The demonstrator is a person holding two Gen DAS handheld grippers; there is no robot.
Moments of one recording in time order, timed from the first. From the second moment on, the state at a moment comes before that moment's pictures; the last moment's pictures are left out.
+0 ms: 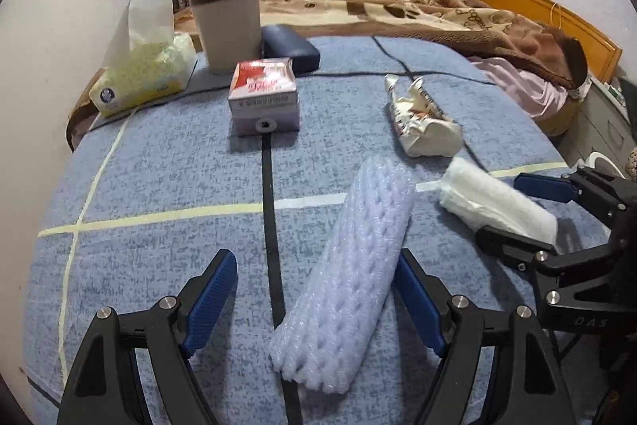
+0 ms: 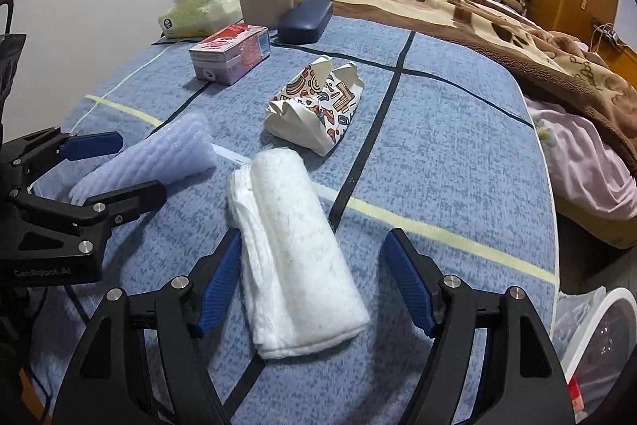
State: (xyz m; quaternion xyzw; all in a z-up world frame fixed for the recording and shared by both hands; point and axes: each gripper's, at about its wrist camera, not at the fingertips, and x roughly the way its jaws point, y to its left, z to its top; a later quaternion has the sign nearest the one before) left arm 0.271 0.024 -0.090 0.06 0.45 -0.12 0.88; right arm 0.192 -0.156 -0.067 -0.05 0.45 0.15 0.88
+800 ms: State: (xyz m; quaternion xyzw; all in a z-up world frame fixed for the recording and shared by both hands) left arm 0.259 0.024 -0.080 0.02 0.44 -0.12 0.89; right arm 0.186 -0.154 -0.062 -0.02 0.43 0.15 0.89
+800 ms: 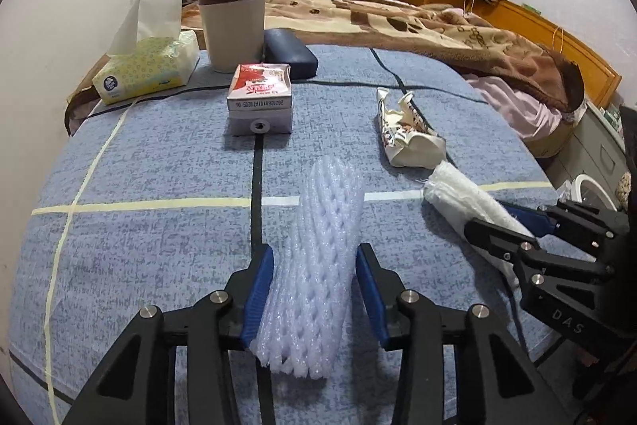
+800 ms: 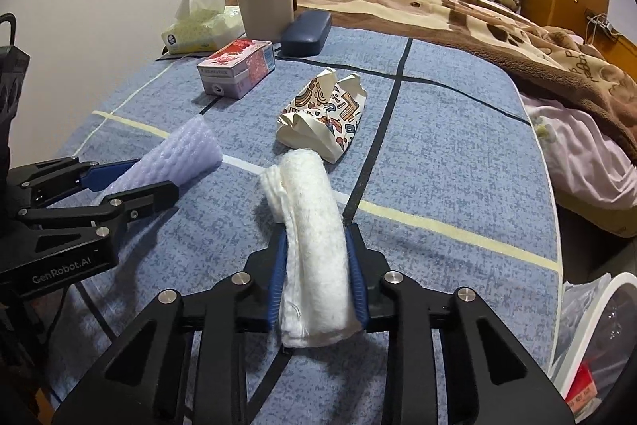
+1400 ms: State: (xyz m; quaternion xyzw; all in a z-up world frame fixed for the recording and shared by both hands) left arm 0.246 0.021 -0.074 0.02 0.42 -0.10 0.90; right arm 0.172 -0.164 -0.052 0.01 0.41 0.14 0.90
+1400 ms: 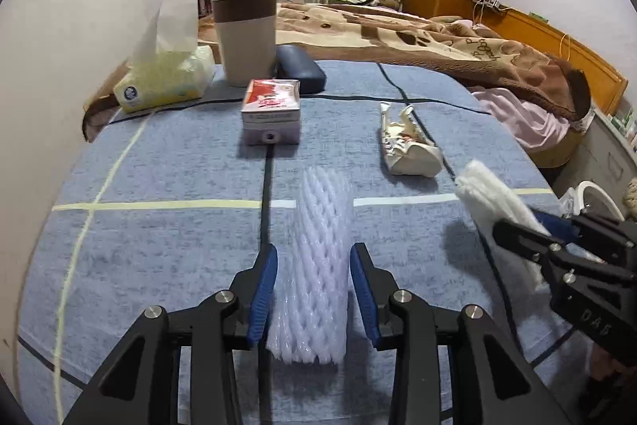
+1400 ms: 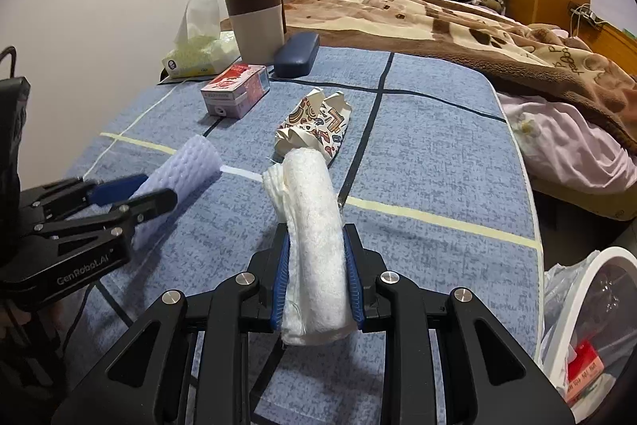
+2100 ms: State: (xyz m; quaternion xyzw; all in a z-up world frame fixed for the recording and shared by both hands) left arm 0.244 0.015 -0.065 0.01 0.41 -0.10 0.90; right arm 0.161 -0.178 -0.040 0.03 0.39 0.13 0.91
